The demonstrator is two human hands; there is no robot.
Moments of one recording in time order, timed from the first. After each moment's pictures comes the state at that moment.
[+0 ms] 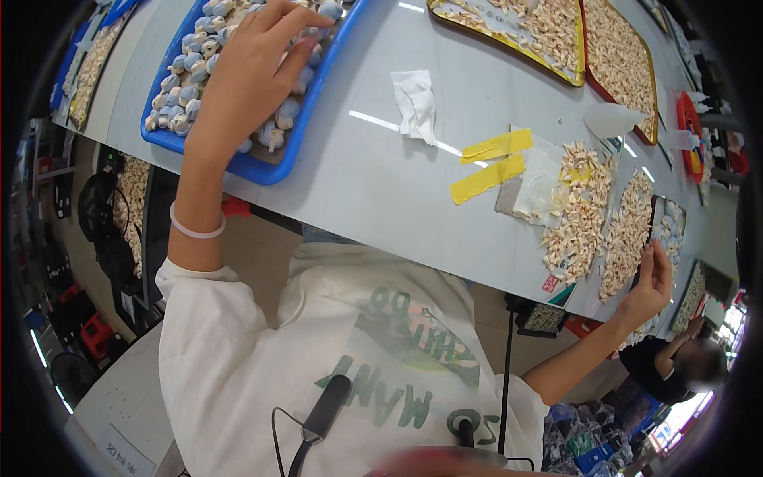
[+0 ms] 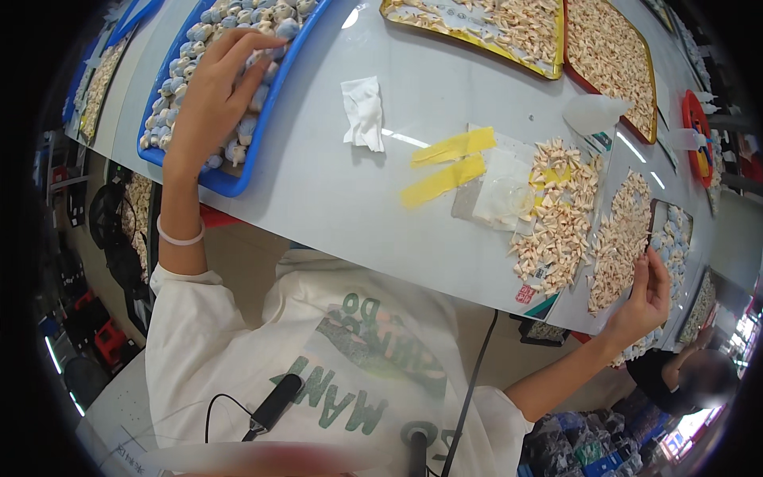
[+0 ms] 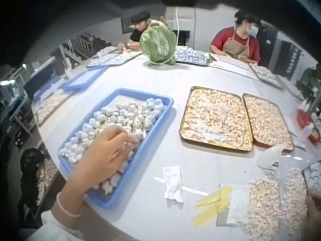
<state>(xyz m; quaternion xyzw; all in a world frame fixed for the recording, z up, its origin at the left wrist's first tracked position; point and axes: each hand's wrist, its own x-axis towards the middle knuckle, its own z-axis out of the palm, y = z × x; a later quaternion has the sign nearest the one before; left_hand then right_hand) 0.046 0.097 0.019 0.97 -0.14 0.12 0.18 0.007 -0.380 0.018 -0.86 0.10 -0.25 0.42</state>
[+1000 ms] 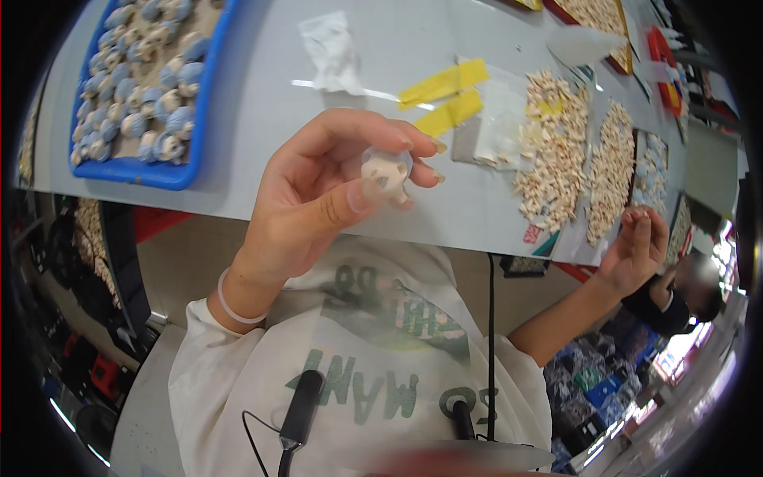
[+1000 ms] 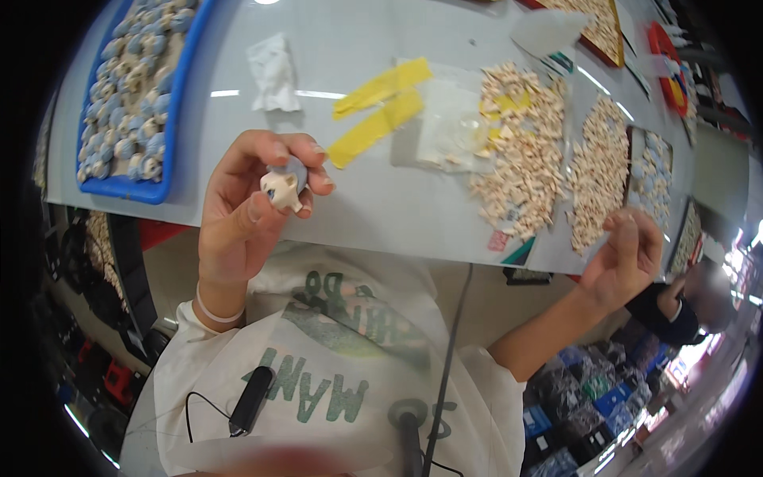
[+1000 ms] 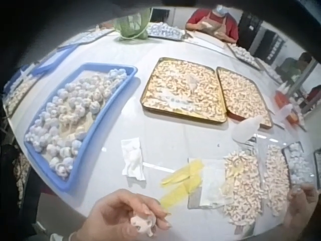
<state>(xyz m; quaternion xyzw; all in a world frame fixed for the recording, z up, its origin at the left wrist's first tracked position) -0.031 -0.019 -0.010 0.39 -0.02 -0.13 0.91 -0.017 -0.381 0.021 -0.73 -0.06 -0.15 0.67</state>
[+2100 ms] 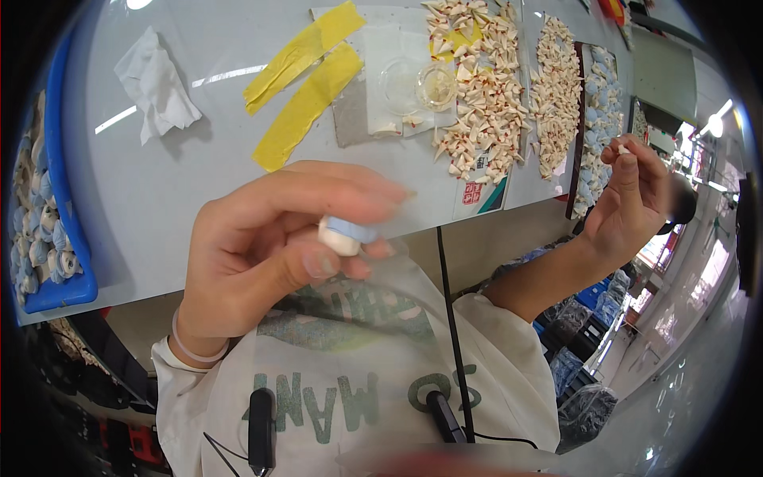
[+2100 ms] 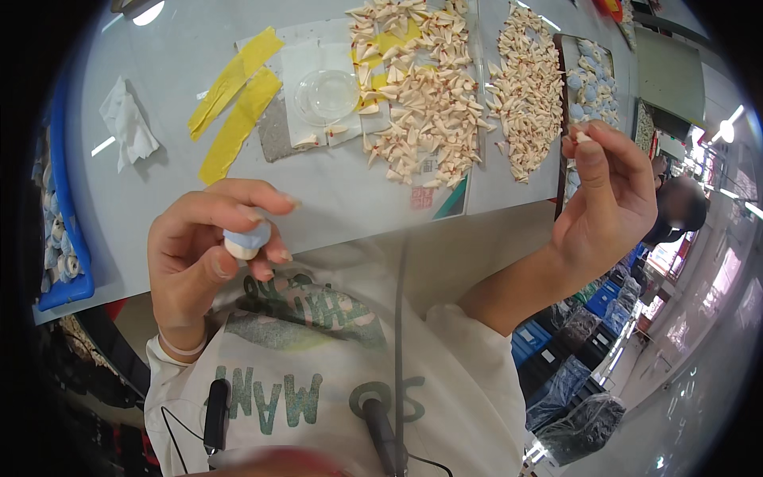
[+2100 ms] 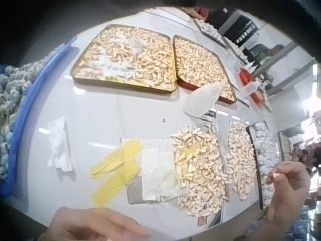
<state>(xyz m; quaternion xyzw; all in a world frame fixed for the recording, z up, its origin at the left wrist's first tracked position) -0.025 -0.054 -0.010 0.40 0.01 -0.25 0.88 -0.012 -0.339 0.063 -0.84 0.02 -0.20 0.50</state>
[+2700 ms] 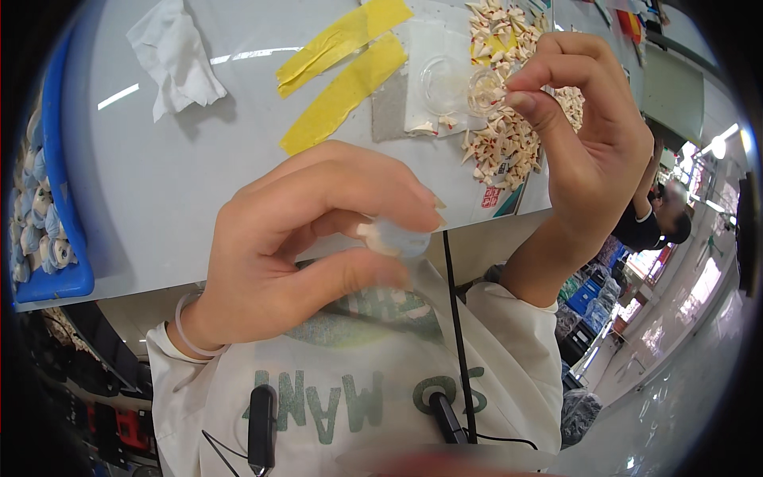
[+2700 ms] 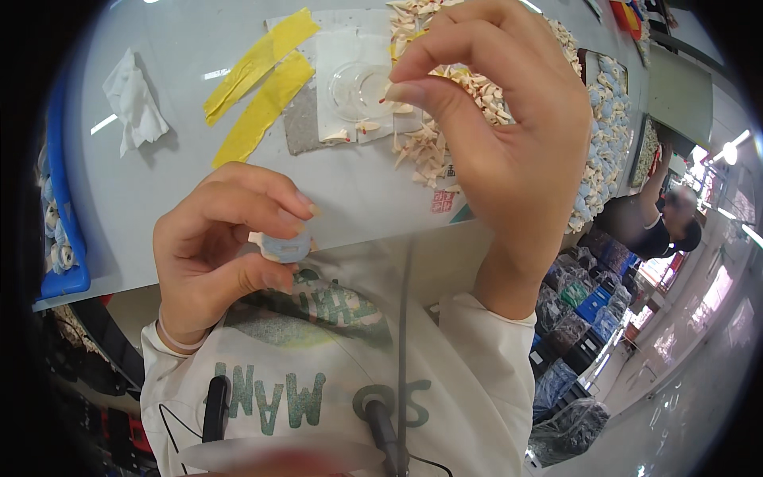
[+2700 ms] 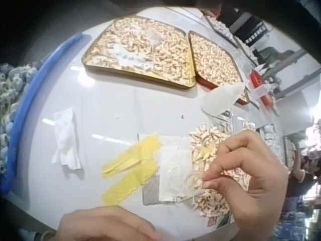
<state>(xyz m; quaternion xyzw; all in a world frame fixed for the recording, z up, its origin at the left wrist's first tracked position) -0.017 -0.046 -0.021 0.44 -0.09 -0.25 0.86 0.039 -0.245 0.042 -0.93 -0.22 -0.02 0.30</state>
